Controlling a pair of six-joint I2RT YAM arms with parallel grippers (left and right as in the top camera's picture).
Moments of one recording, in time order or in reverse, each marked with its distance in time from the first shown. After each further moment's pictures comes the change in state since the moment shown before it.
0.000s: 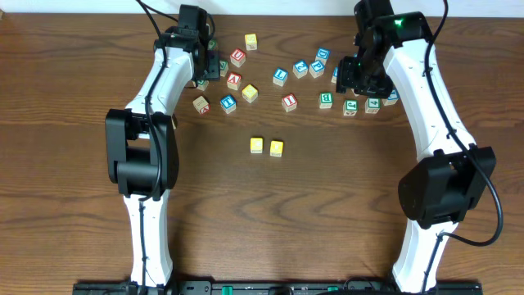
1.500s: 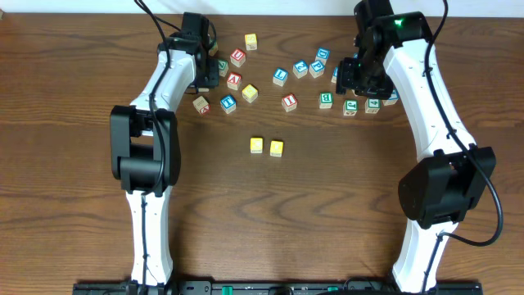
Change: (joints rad) left arm 0.000 0.037 -0.003 -0.041 -0.020 0.003; right arm 0.000 0.000 0.000 -0.011 0.000 0.000
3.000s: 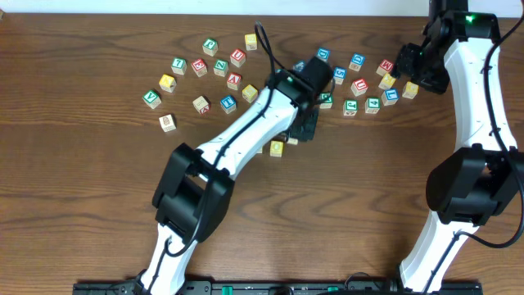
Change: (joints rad) left arm -0.549 -0.202 -0.112 -0.260 0.058 -0.294; right arm -0.270 0.000 0.000 0.095 0.039 -0.004
